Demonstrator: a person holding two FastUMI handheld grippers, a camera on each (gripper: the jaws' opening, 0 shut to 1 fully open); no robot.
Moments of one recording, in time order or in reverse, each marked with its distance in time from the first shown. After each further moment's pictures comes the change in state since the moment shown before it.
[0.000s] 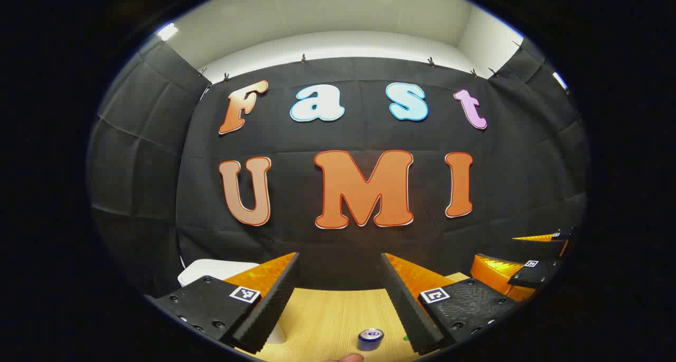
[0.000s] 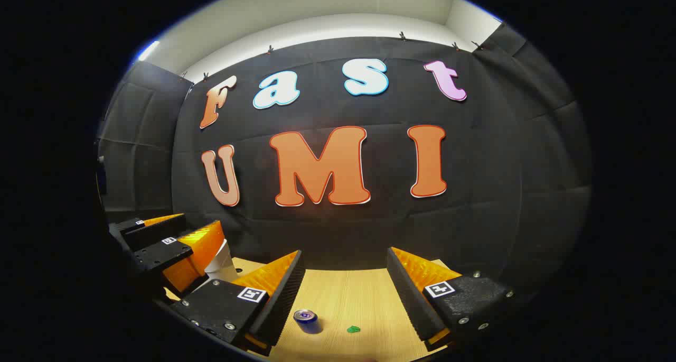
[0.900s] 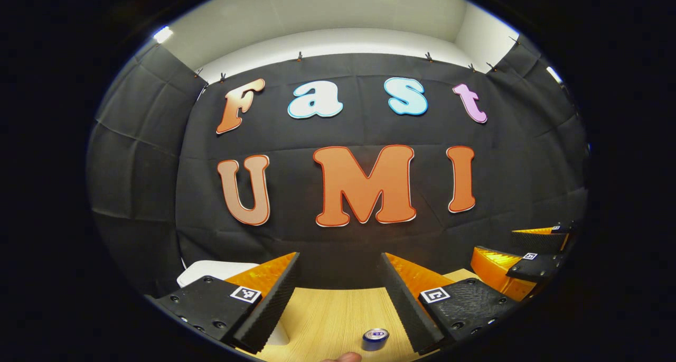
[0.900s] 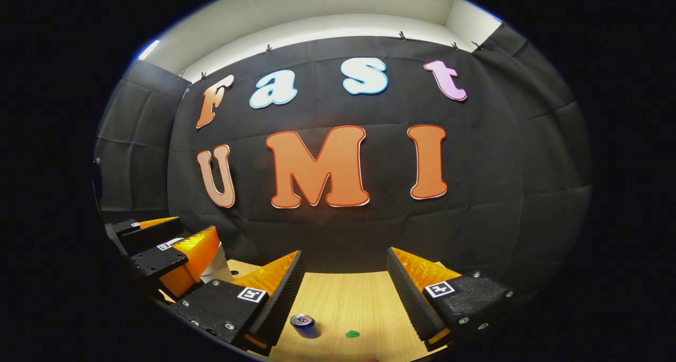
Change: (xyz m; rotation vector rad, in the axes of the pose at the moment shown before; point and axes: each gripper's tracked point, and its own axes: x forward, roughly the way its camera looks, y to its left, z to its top) left arm 0.013 0.005 -0.005 0.023 0.007 0.011; right arm 0.020 0.003 -0.003 -0.002 -0.003 0.001
